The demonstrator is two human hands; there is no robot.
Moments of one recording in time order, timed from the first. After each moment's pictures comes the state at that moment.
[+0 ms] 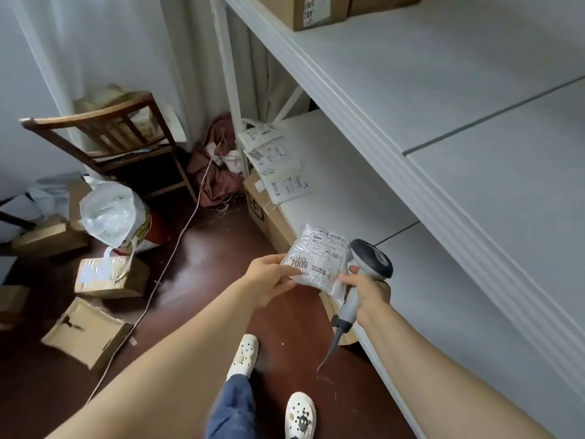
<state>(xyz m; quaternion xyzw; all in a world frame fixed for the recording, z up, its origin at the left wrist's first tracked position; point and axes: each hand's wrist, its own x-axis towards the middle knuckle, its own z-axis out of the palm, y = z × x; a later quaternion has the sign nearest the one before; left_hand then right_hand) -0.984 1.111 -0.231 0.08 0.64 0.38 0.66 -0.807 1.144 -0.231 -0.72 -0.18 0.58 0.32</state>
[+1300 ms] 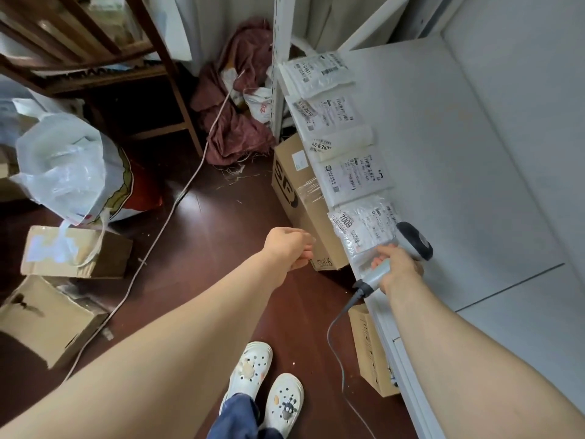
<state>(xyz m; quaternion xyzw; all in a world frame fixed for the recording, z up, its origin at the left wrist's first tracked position) -1.136 1.310 -0.417 -0.01 0.69 0.34 0.63 -0.955 1.381 -0.460 -0.80 -0.06 0.53 0.29</state>
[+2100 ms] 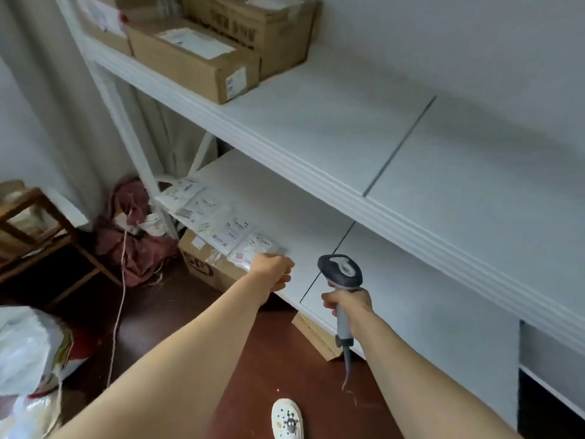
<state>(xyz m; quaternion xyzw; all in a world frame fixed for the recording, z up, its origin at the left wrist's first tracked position) -1.009 1.205 -0.160 0.32 0.66 0.23 0.64 -0.844 1.149 -0.211 -0.79 -0.17 0.50 0.32</state>
